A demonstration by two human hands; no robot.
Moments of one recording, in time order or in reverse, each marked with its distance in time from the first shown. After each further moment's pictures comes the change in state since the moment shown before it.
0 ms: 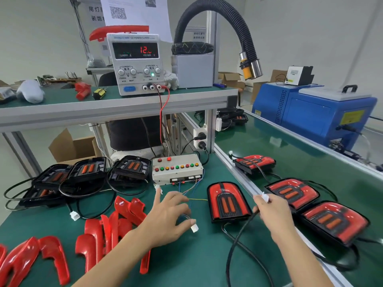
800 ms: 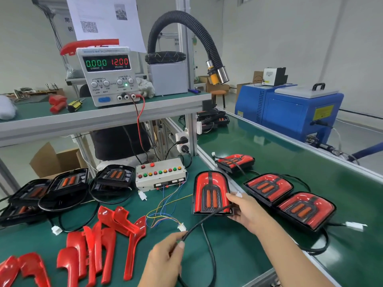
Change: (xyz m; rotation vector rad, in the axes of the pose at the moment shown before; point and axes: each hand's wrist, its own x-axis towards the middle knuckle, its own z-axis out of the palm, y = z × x) left_hand -0.057 0.097 0.021 -0.814 0.140 -0.487; right_hand 0.017 0.009 0.000 0.520 -0.385 0.266
